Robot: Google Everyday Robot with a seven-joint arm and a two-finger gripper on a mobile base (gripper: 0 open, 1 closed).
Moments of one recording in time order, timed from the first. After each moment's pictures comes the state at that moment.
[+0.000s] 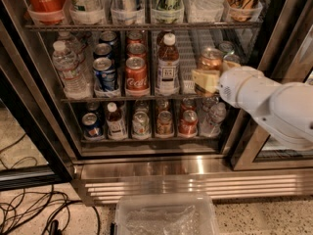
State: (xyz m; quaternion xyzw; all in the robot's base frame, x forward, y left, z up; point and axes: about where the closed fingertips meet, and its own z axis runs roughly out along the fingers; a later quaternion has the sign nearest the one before) arm 0.623 -0.168 0.902 -0.18 0.75 0.08 0.64
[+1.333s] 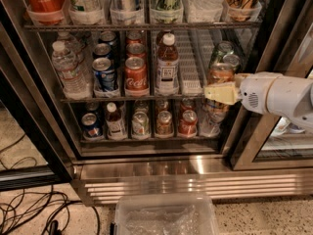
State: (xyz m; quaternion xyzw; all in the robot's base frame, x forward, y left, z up) arm 0.579 -0.188 0.878 -0.25 0.79 0.16 0.54
